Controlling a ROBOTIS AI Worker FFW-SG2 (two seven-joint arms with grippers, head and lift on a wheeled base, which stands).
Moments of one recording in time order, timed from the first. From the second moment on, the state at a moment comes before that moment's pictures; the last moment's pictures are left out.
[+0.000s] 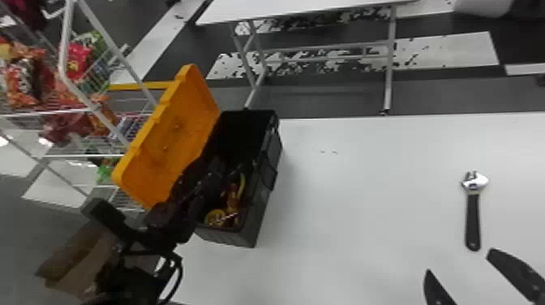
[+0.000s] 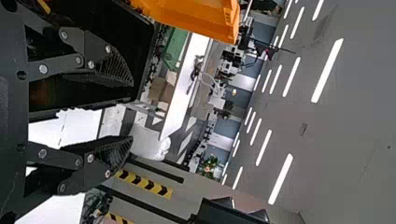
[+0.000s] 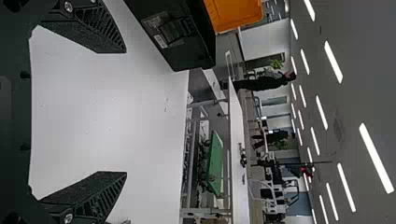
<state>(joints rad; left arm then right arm) 0.57 0.04 0.51 -2.06 0.53 0.19 -0.59 0.83 0.00 0.08 -2.04 0.01 -0.09 0.47</state>
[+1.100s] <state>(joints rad) 0.81 0.07 0.23 -1.96 0.33 -0.45 -0.37 0.71 0.00 0.05 -2.12 -0.03 0.38 0.24</state>
